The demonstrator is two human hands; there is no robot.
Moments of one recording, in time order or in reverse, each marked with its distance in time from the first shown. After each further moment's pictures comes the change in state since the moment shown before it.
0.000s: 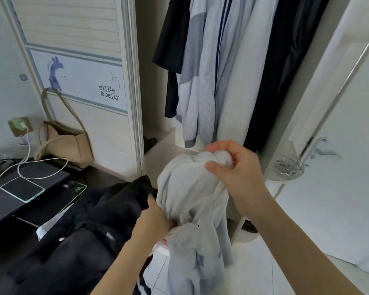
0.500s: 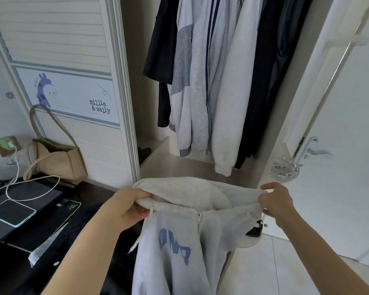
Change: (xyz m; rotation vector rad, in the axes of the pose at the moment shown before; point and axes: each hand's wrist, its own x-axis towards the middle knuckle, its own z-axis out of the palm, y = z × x) left_hand 0.020 0.014 -0.107 -1.297 -0.402 -0.111; right_hand 0.017 0.109 -0.083 -0.283 0.418 0.689
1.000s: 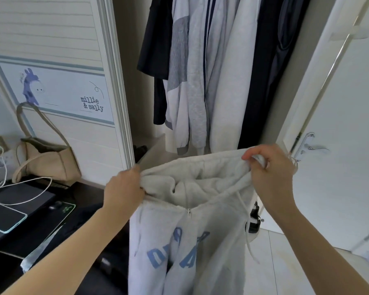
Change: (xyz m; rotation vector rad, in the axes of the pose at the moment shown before) left_hand 0.036 0.012 0.000 1.616 0.464 0.742; right_hand -0.045 -0.061 0.015 0.016 0.208 -0.888
